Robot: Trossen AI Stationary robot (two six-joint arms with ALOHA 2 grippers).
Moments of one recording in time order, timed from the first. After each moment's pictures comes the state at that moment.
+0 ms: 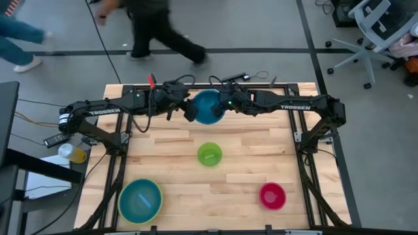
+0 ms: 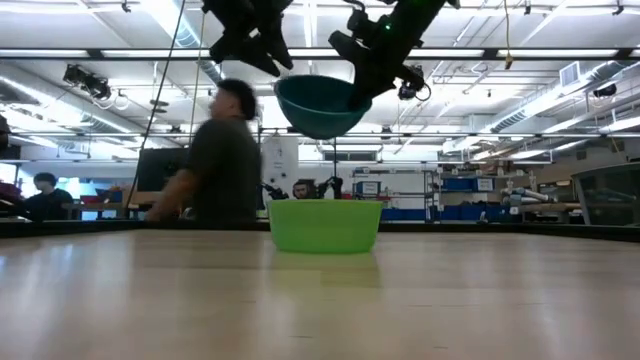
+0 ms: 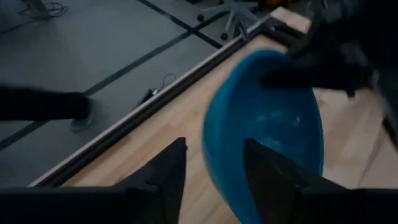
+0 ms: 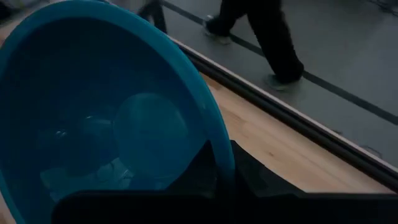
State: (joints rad) left arm 0.19 1.36 1.30 -0.57 -0.46 -0.36; right arm -0.20 1.64 1.41 -0.56 0.49 0.50
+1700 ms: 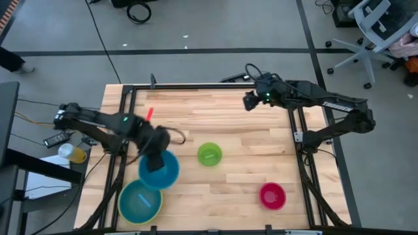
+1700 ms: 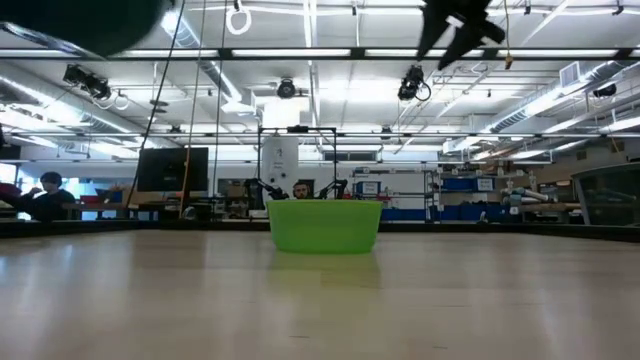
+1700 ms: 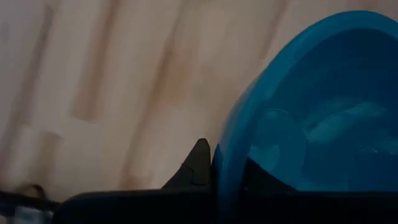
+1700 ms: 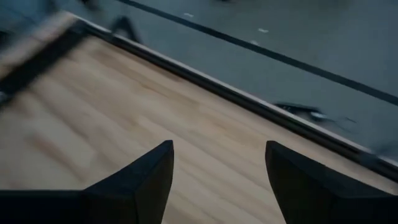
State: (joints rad) left arm -0.24 1.29 1.32 -1.33 0.06 -0.65; right arm -0.22 1.28 1.41 -0.99 0.51 0.62
